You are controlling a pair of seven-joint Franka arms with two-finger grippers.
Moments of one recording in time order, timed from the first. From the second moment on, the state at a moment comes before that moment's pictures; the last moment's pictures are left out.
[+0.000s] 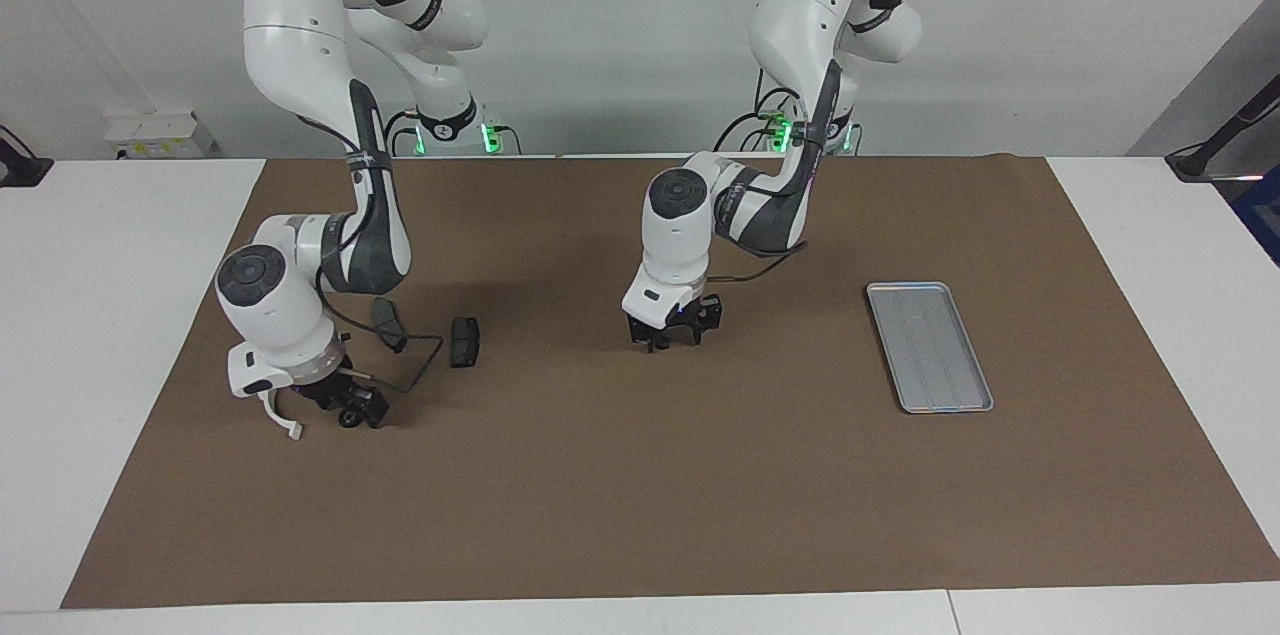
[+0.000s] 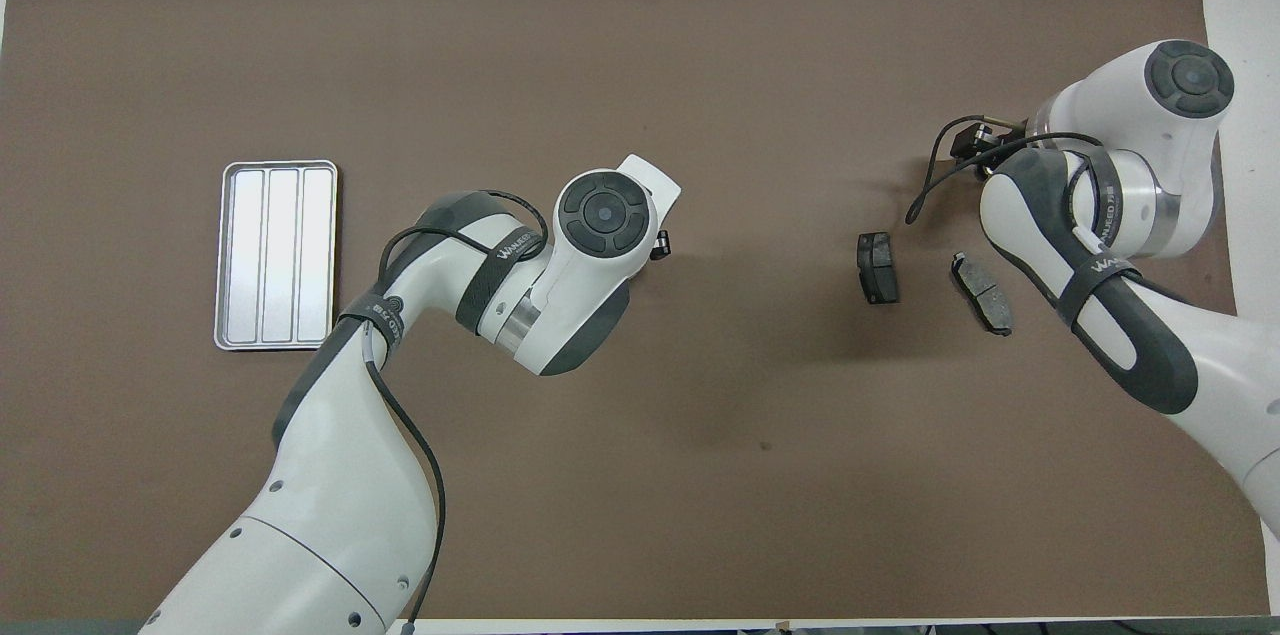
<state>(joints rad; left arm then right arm) -0.64 0.53 -0.03 -1.68 0.09 2.23 -0.80 -0.10 0.53 0.04 -1.73 -0.08 2.31 0.37</state>
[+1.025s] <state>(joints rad) -0.43 0.49 0.01 -1.36 0.09 1.80 -0.43 -0.10 0.53 0.04 -1.72 -0.08 2.30 0.36</state>
